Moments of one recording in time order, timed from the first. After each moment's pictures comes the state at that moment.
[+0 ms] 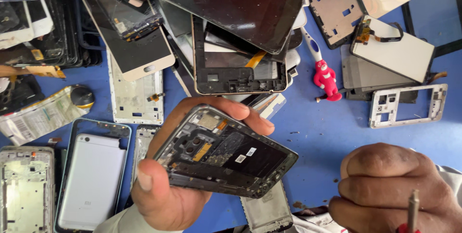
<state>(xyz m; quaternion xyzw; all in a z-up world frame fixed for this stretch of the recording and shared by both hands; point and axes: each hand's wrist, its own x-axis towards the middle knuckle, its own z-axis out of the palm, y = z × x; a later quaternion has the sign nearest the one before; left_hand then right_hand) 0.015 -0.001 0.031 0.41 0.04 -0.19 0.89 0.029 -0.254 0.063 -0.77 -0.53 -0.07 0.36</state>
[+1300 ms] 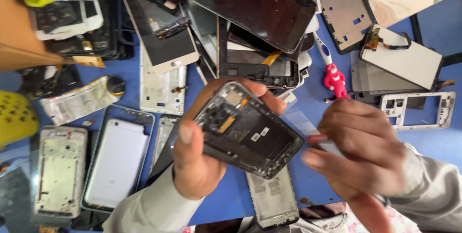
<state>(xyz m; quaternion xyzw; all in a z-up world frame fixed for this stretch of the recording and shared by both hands) 0.015 -0.001 0.021 0.44 -0.05 -0.16 0.88 0.058 -0.213 0.049 -0.69 -0.55 -0.19 0.44</state>
